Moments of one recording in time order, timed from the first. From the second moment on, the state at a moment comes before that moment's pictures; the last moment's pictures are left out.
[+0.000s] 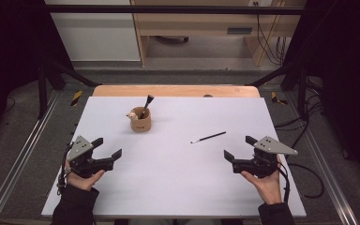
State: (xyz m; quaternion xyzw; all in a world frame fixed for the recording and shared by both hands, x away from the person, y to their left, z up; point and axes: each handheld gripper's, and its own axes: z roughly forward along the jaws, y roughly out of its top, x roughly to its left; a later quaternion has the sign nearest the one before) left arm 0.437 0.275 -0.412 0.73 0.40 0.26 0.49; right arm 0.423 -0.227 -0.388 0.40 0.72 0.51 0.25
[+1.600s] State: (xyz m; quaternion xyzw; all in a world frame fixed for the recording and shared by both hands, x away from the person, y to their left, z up) left arm 0.439 0.263 -0.420 0.74 0.40 0.26 0.47; right arm 0.517 -0.179 -0.422 0.43 0.76 0.43 0.21
